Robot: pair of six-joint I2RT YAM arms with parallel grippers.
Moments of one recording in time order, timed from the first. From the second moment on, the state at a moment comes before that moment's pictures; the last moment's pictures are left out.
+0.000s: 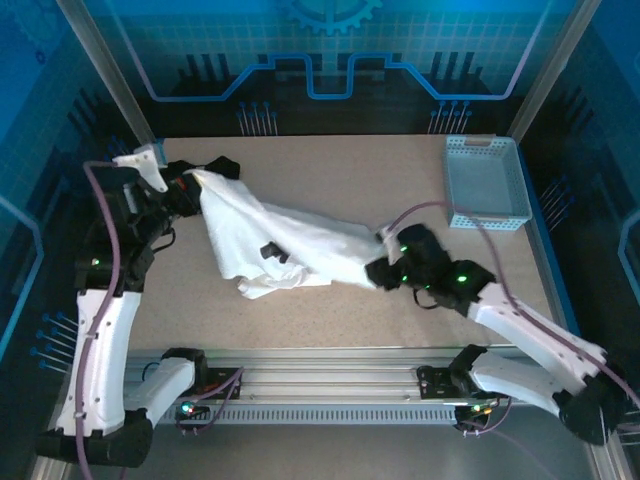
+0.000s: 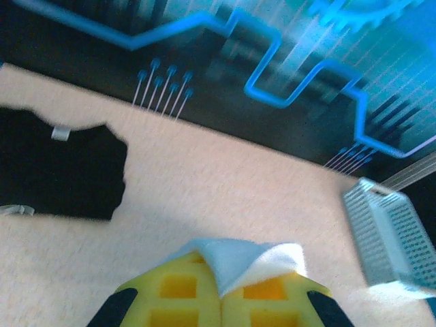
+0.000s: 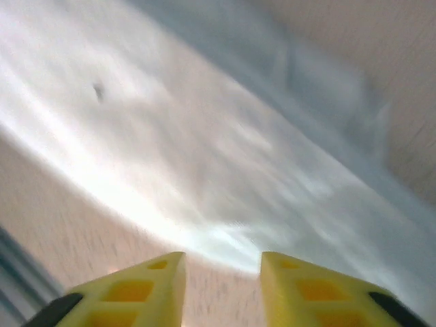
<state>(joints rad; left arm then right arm) 0.01 0.93 1.26 -0.71 0.17 -0.45 0.72 1.02 0.78 -0.59 -0.03 0.28</state>
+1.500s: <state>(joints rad) 0.02 0.90 1.01 -0.68 0.28 -0.40 0.56 1.54 0.85 -0.65 0.13 0.51</state>
